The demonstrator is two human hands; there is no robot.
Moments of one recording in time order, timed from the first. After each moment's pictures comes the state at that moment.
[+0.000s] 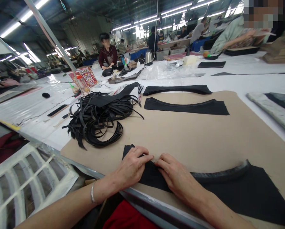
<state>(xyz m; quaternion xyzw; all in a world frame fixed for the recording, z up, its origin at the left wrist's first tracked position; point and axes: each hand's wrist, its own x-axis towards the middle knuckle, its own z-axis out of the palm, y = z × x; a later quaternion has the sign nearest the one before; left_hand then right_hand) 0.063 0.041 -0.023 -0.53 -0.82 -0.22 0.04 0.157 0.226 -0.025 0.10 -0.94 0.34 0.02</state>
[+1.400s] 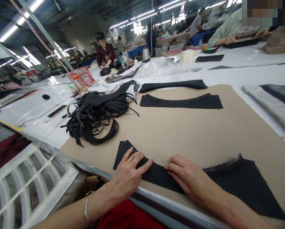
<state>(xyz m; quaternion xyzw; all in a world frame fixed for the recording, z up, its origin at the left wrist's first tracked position) 0.107 0.043 -0.036 -0.53 -0.84 -0.06 0.11 0.199 0.281 -0.034 0.15 -0.94 0.29 0.01</state>
